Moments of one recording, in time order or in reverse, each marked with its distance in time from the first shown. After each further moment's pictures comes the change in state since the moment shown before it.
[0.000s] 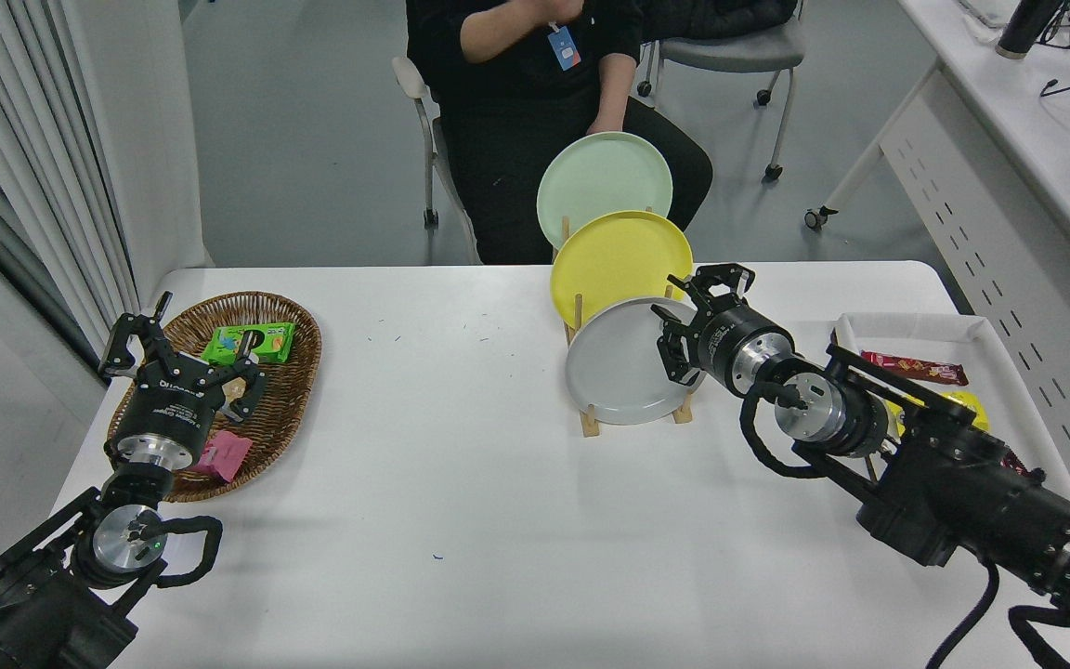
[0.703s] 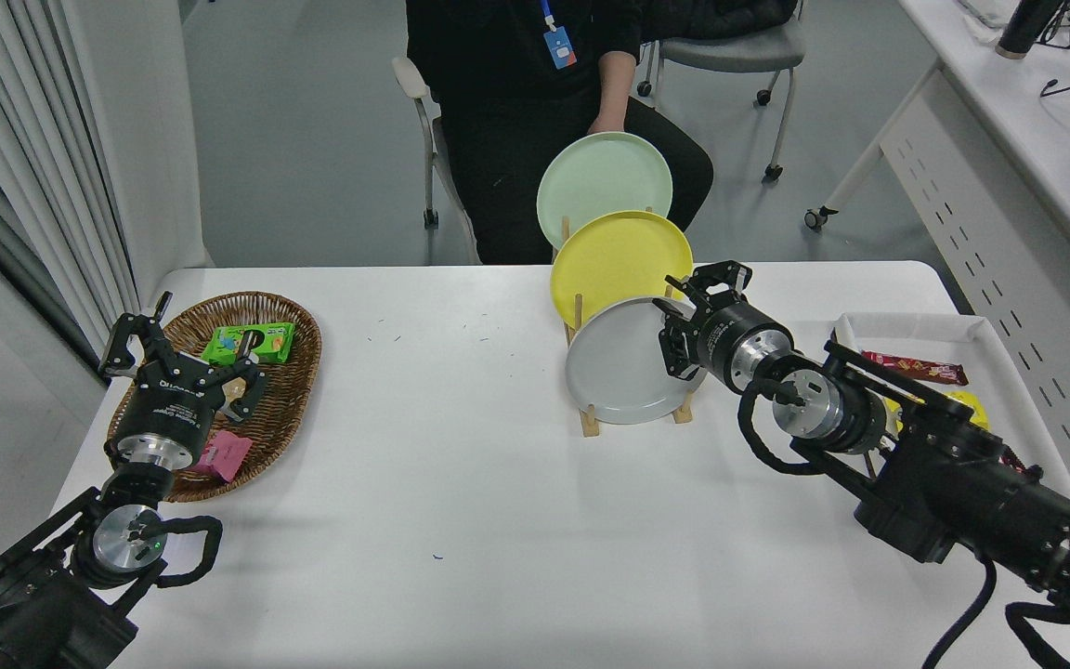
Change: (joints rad) left arm 0.000 0.000 0.000 0.000 0.000 0.000 0.000; right arm 0.000 0.003 0.001 -0.002 -0.003 -0.004 0.000
